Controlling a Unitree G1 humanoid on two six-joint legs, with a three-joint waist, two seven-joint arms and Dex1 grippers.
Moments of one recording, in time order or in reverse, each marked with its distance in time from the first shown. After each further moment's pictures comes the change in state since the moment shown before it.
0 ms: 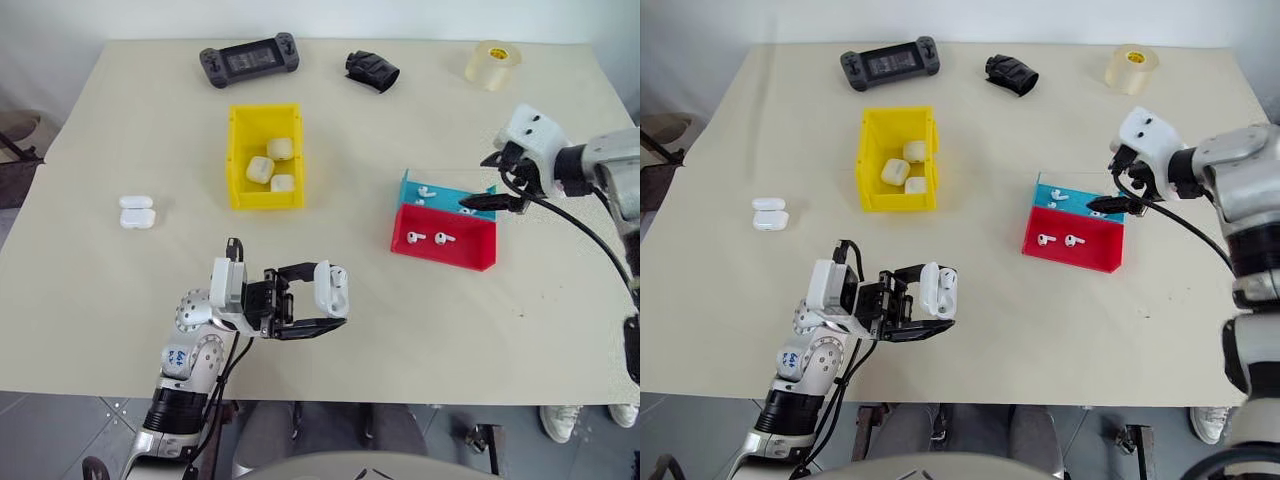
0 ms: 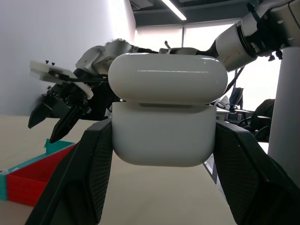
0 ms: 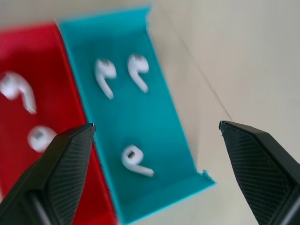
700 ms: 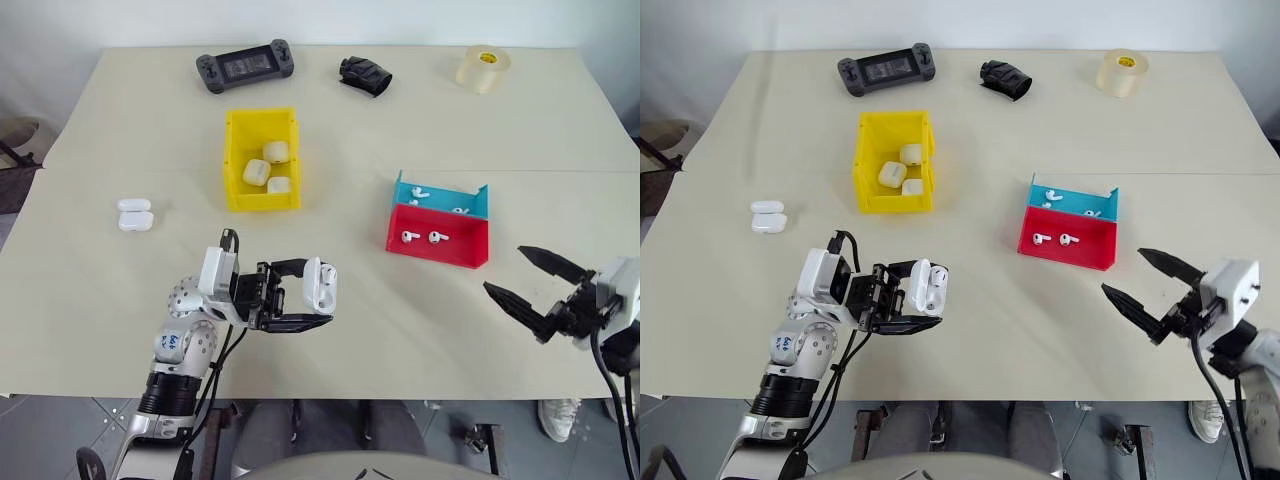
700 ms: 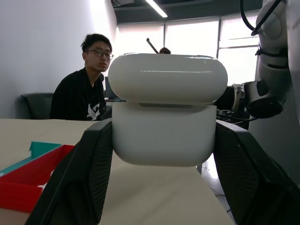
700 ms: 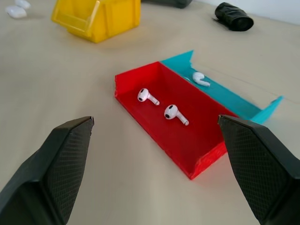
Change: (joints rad) left arm -0.075 0.027 0.040 0.090 -0.026 0.029 -0.117; right arm 1.255 0.133 -0.825 -0.921 0.635 -0.158 -0.202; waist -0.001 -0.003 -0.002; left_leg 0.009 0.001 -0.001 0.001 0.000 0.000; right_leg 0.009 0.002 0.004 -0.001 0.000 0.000
